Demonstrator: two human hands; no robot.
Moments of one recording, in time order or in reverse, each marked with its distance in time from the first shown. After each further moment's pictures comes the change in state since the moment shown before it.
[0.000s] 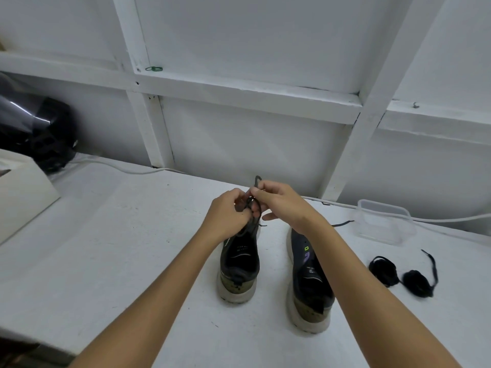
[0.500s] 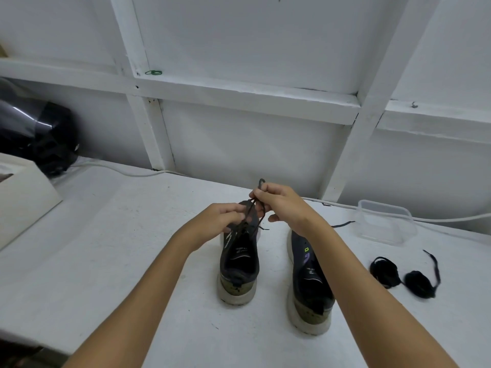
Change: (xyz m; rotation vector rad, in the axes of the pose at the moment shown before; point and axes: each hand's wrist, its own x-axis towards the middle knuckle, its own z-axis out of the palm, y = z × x) left_hand -0.002 -0.019 -0.027 -0.264 -0.368 -0.084; right_hand -0.002 0.003 -0.004 0.018 0.036 0.033
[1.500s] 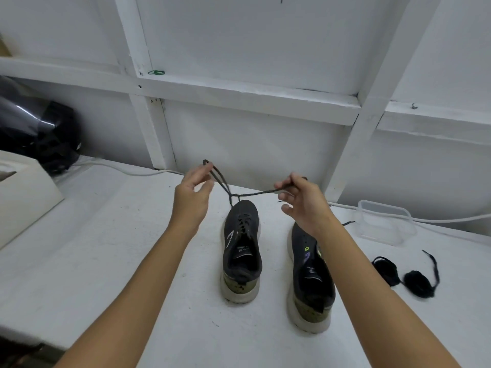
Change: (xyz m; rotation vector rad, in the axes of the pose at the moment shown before) left_hand 0.007 0.000 -0.020 -0.280 0.671 0.277; right_hand 0.001 0.017 -0.026 0.654 0.193 0.094
